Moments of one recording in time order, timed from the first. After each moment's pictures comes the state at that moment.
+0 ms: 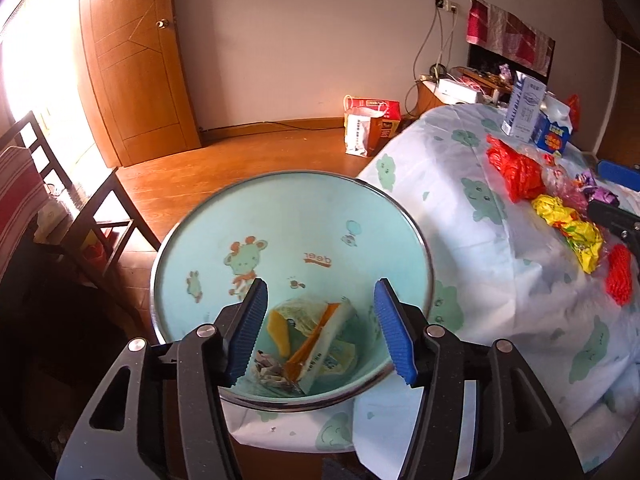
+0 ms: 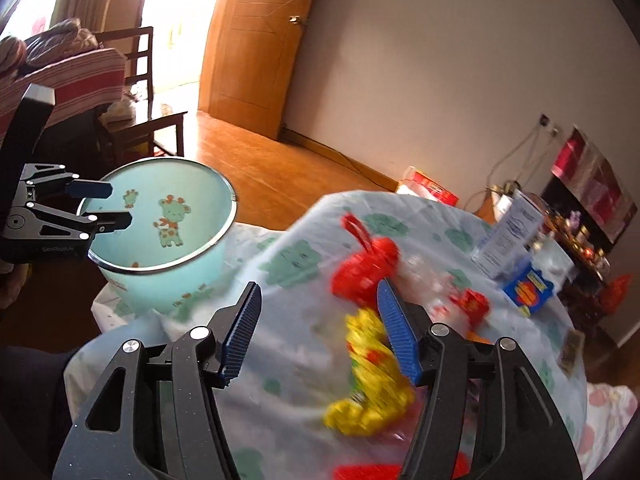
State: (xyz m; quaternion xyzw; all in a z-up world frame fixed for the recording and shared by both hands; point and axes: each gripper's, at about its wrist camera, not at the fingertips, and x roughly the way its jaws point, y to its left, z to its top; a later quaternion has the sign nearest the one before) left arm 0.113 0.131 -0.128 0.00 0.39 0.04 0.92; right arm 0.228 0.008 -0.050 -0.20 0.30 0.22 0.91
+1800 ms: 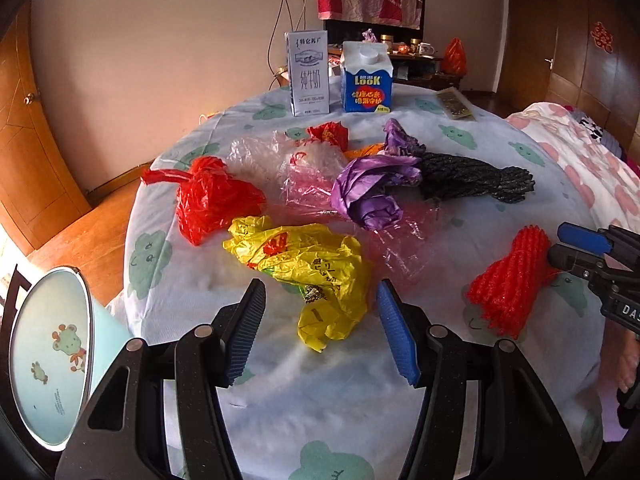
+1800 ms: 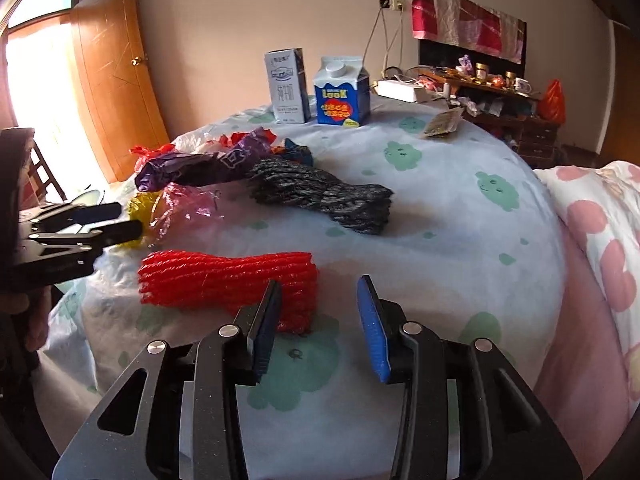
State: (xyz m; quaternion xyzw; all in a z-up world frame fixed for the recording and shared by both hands) left arm 0.159 -0.104 -0.134 0.08 0.39 -0.15 0.90; right arm 0.167 -0.226 -0.109 0.03 0.37 0.08 0.93
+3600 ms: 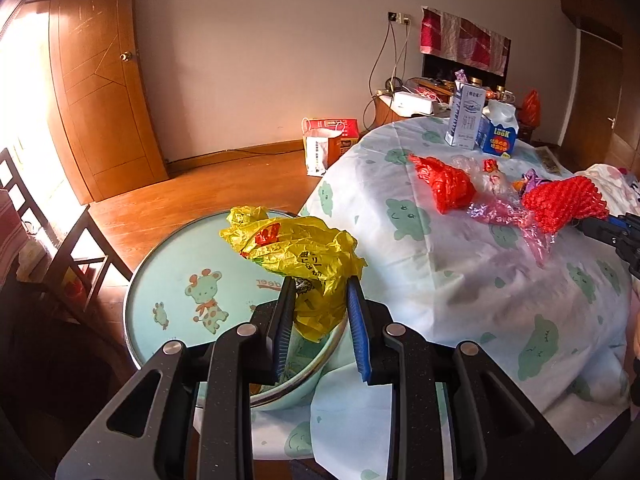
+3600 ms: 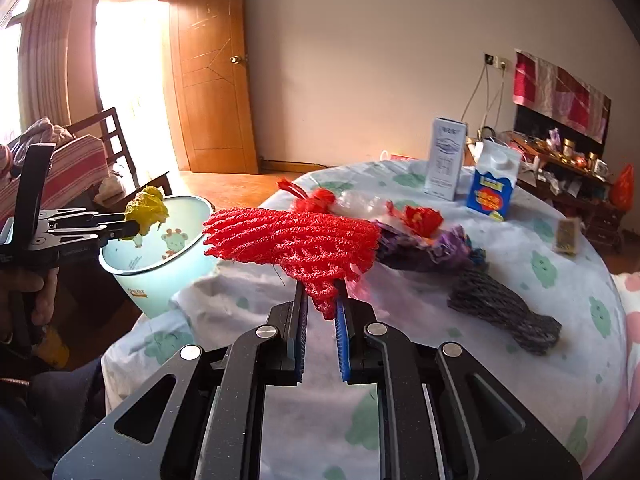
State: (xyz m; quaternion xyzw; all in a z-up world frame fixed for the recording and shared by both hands) left arm 0.100 0.097 -0.099 0.02 0.35 -0.02 0.93; right arm 0.182 -0.076 -0.050 -0.04 0.30 0.22 0.93
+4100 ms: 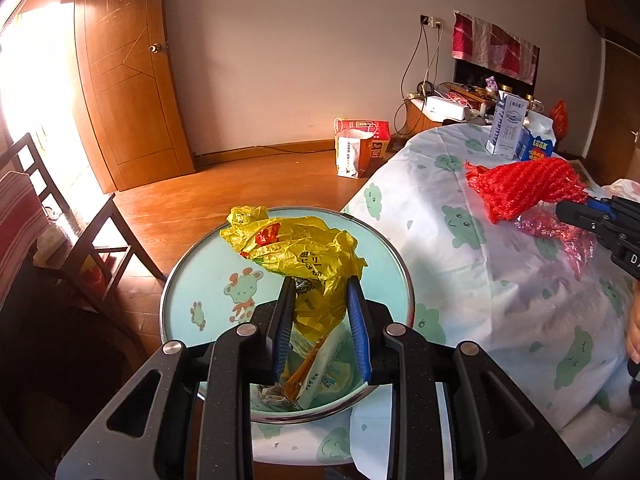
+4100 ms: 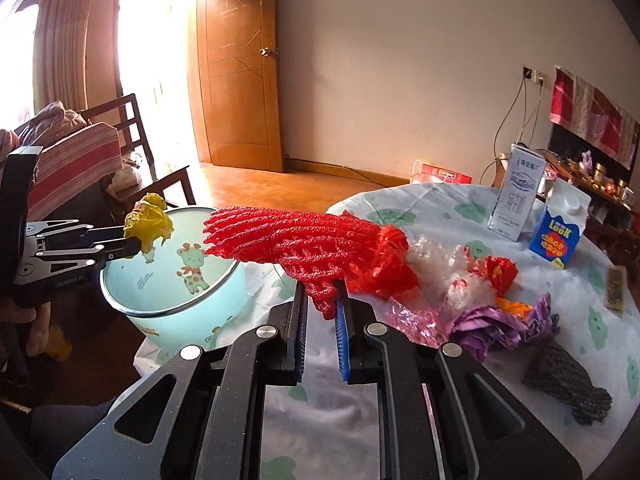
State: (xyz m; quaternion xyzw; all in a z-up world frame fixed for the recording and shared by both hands) left arm 0.109 0.134 -0.102 0.01 0.35 0.03 0.94; right arm 0.234 0.009 -0.052 -0.07 0.29 0.26 0.92
